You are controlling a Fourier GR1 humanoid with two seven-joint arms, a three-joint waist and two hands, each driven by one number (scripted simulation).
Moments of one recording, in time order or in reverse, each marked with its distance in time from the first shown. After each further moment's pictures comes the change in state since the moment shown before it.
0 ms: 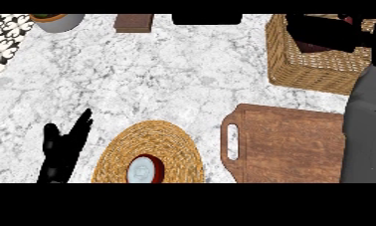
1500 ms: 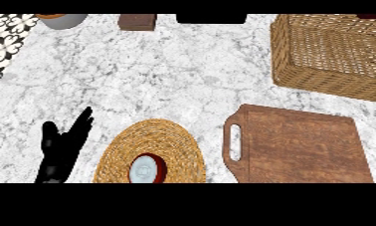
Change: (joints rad) left arm -0.011 -0.008 0.020 -0.008 -0.005 -0.034 0.011; right arm -0.199 -0.322 -0.385 0.923 -0.249 -0.201 -0.549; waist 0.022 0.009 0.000
